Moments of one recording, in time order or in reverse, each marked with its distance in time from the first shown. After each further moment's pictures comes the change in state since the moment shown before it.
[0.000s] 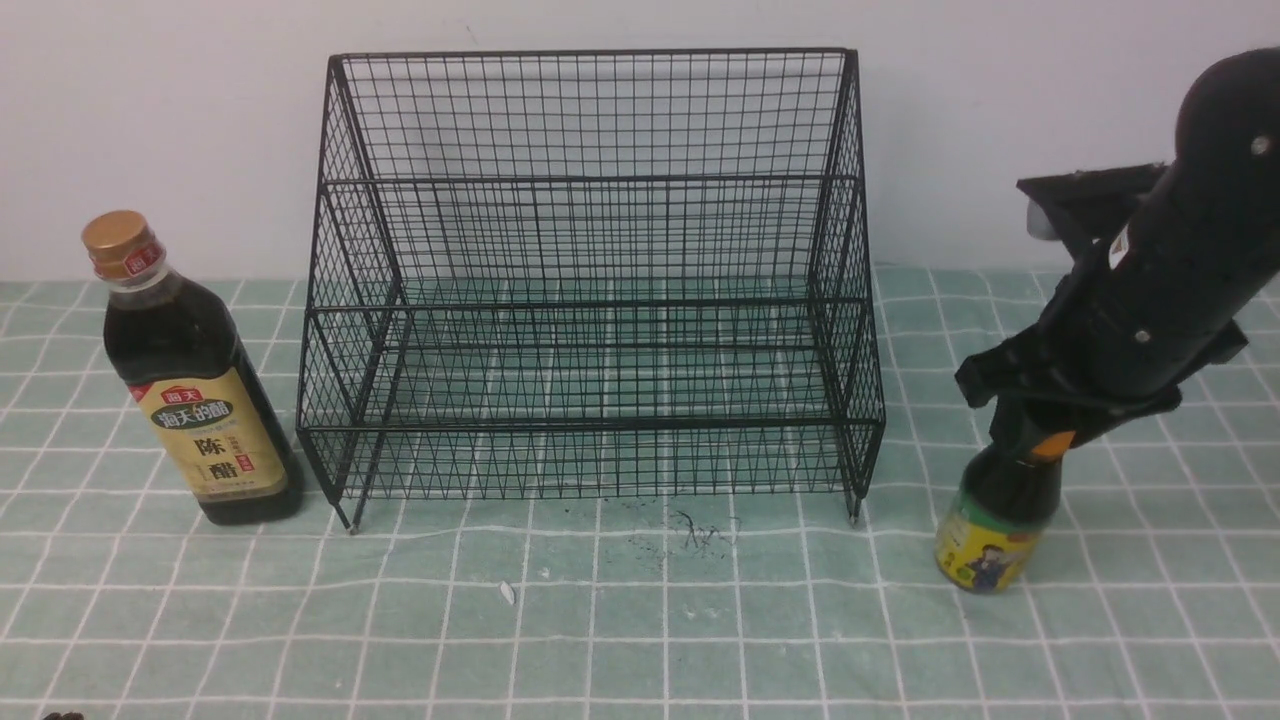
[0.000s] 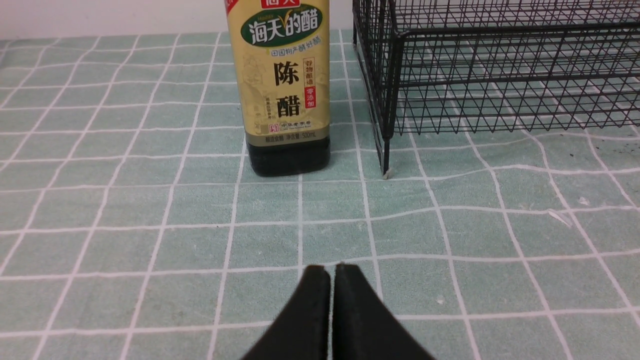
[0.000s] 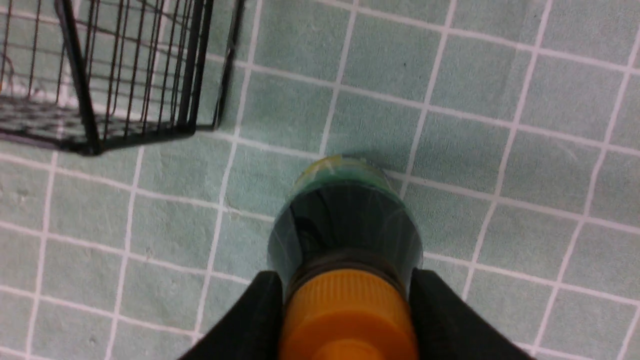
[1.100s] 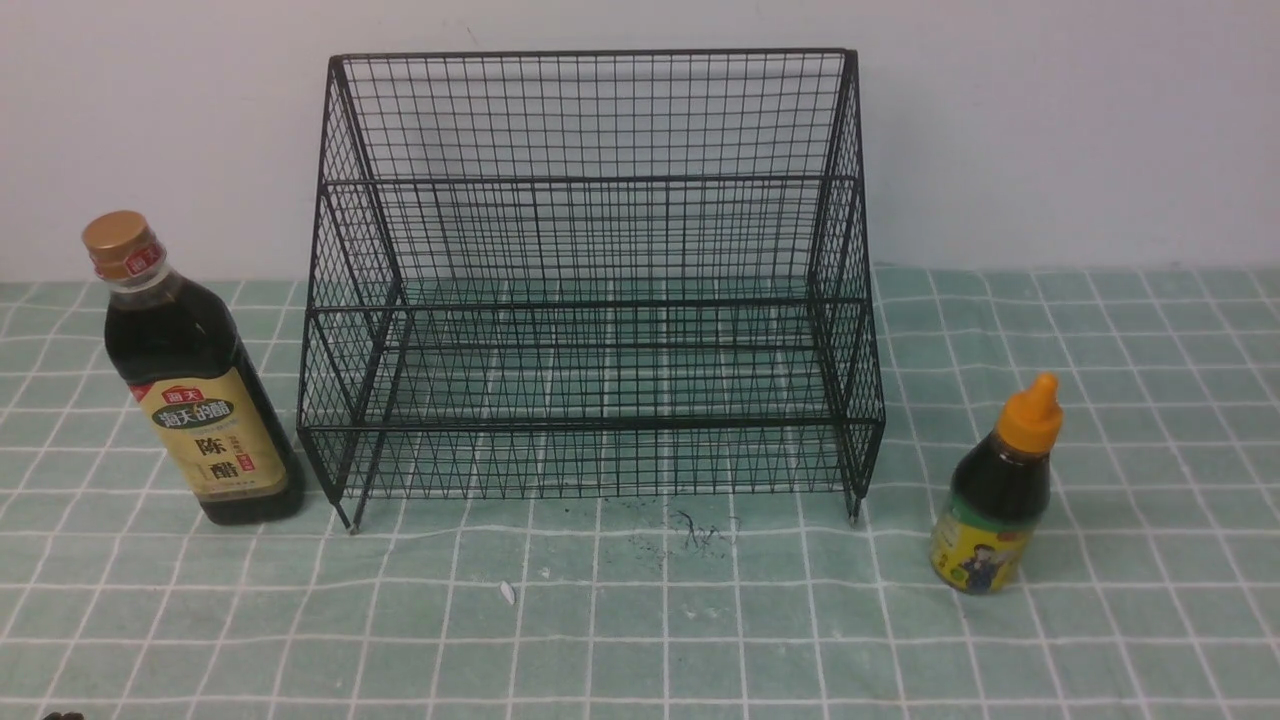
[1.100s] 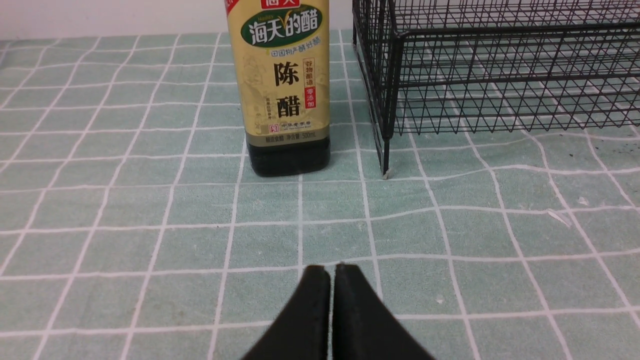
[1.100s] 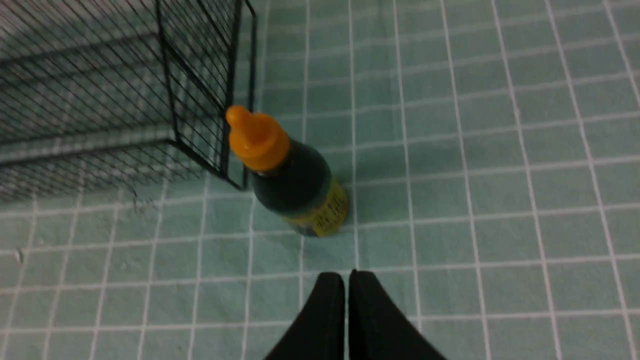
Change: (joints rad) right arm -0.257 -0.754 0.379 0.130 -0.085 0.054; left arm 0.000 0.000 0.000 0.000 0.000 0.000
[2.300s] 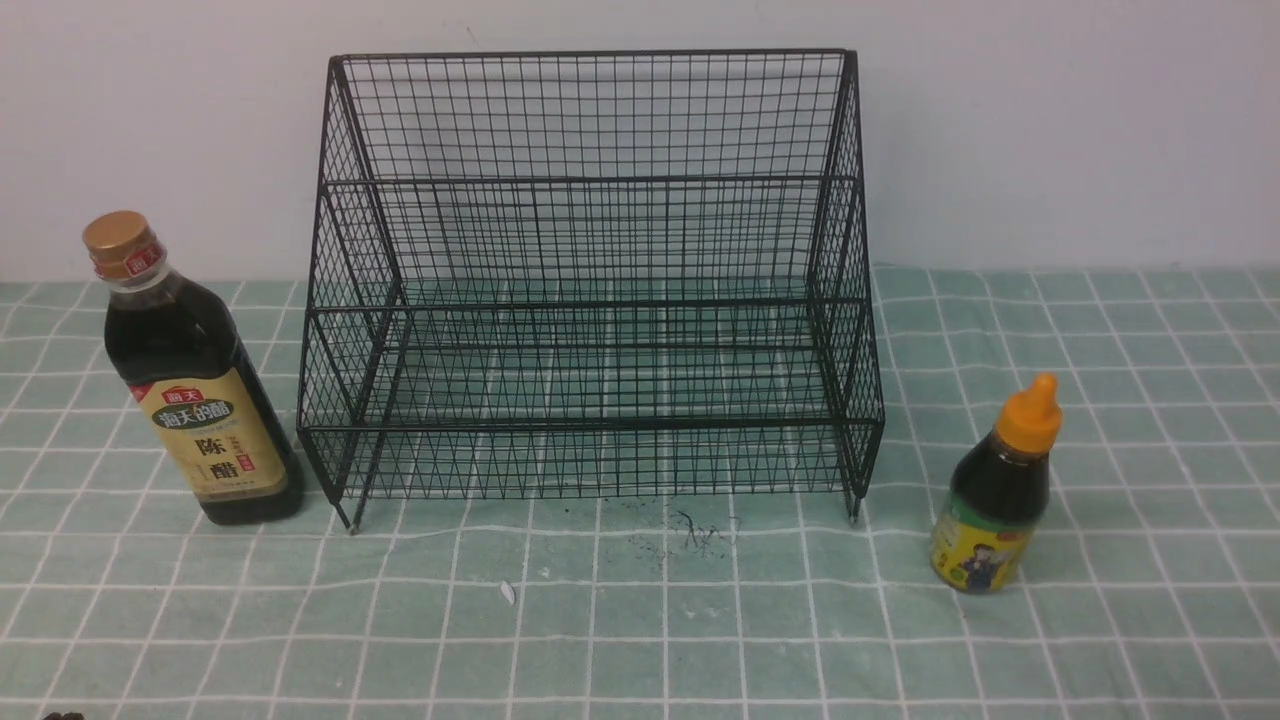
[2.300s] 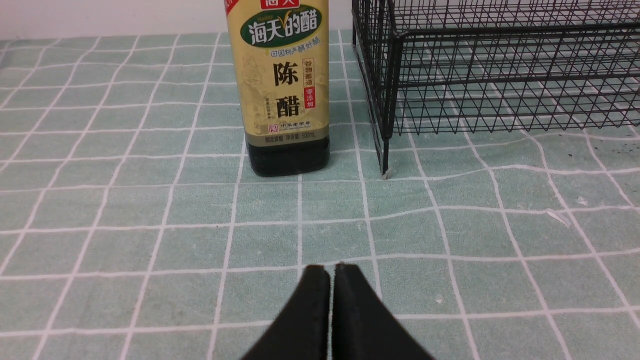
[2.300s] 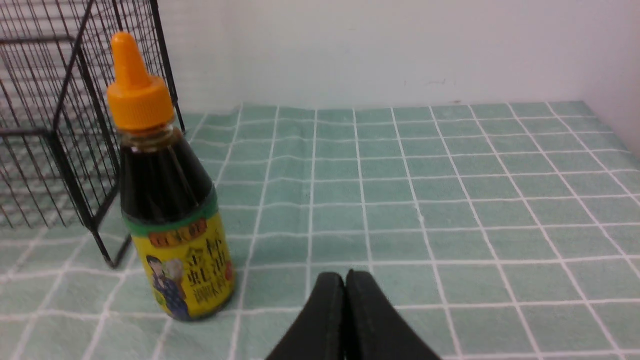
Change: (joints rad) right arm -0.001 -0.915 0.976 -0.261 -0.743 0.087; left arm 0.000 0.000 0.000 0.000 0.000 0.000
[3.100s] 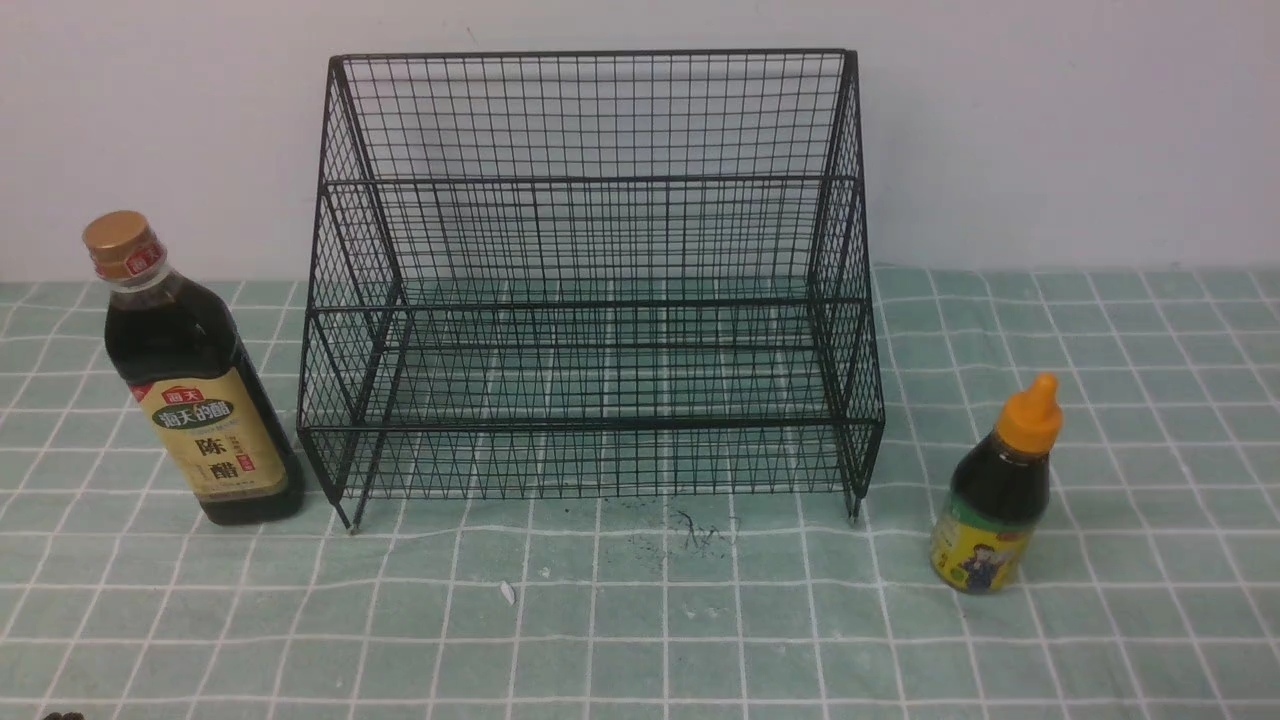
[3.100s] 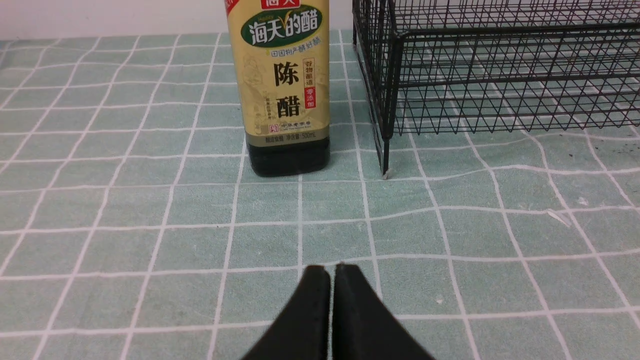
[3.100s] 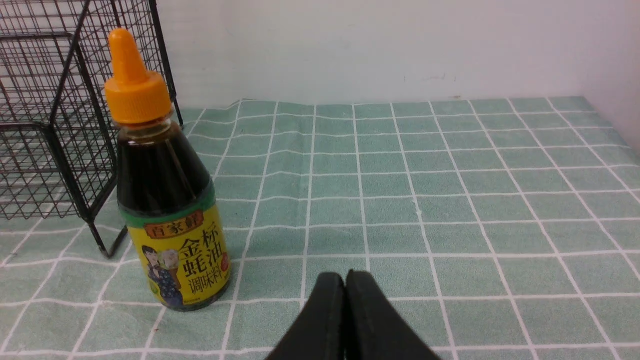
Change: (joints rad) right arm -0.001 0.000 -0.003 -0.019 0.029 -0.014; left arm 0.000 0.000 0.000 0.000 0.000 0.000
